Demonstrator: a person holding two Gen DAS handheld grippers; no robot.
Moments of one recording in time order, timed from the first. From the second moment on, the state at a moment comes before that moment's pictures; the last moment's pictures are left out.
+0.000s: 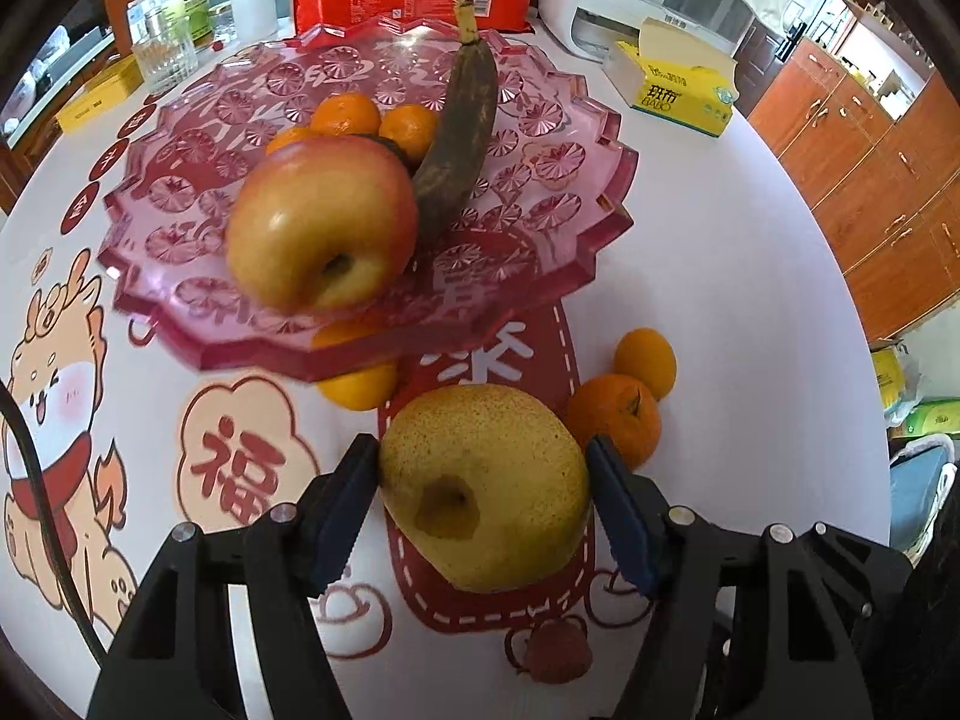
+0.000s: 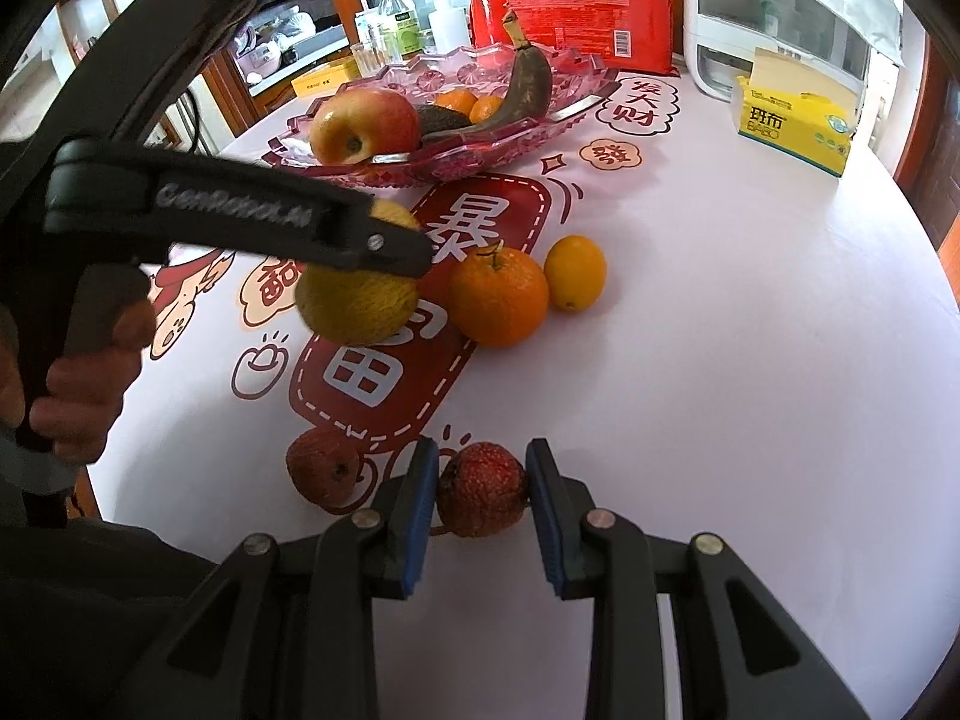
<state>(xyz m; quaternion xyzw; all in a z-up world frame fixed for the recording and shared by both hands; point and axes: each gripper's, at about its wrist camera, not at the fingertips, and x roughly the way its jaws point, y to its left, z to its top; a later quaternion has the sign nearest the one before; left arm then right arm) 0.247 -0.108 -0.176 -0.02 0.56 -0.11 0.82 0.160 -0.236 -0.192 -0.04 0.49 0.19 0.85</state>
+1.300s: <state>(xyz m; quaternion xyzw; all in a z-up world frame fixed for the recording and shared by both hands) 0.240 0.057 -0.048 -0.04 0.44 -0.05 0.90 0.210 -0.216 -0.107 0.10 0.42 0.10 0.89</state>
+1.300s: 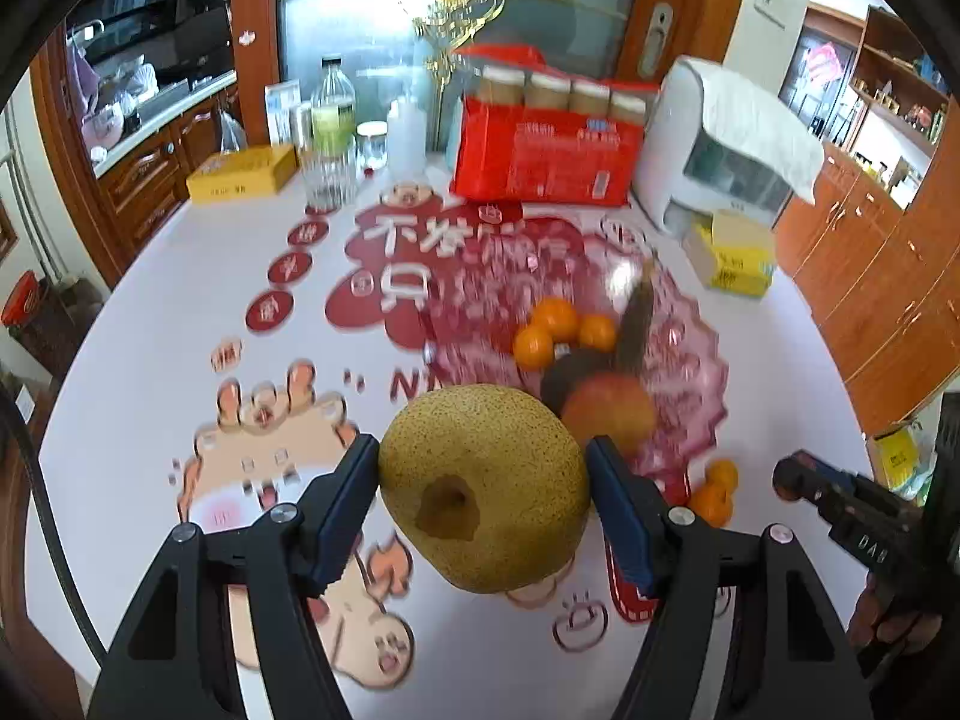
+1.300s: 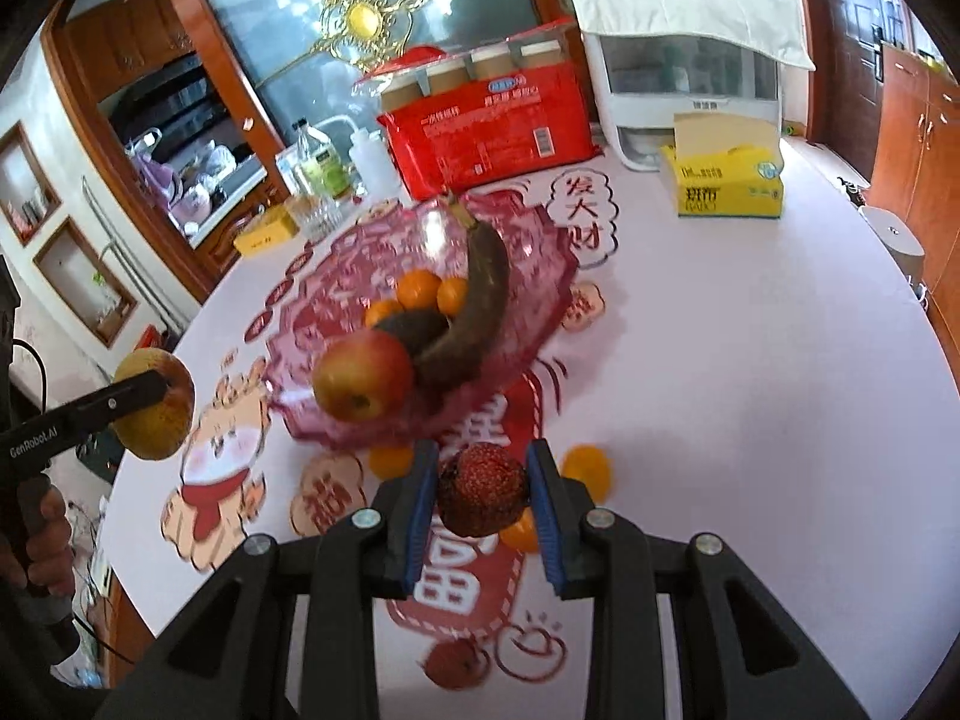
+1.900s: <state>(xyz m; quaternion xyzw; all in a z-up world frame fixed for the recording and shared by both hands) 0.322 0.053 -0.067 0.00 0.46 -0.13 0.88 0.261 -0.184 -0.119 0.14 0.43 0.05 0.89</state>
